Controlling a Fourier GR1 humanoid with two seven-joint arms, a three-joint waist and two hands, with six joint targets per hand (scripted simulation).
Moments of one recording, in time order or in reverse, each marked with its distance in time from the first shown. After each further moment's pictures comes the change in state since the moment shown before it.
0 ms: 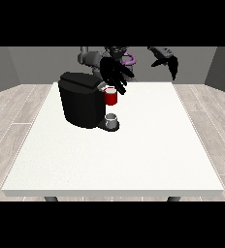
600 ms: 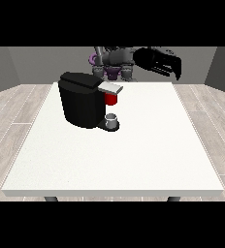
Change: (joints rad) left arm -0.068 -0.005 -0.008 -0.009 0.010 -0.015 0.036; right arm -0.090 0.167 0.039 -0.118 -0.081 -0.027 -0.230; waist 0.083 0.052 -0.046
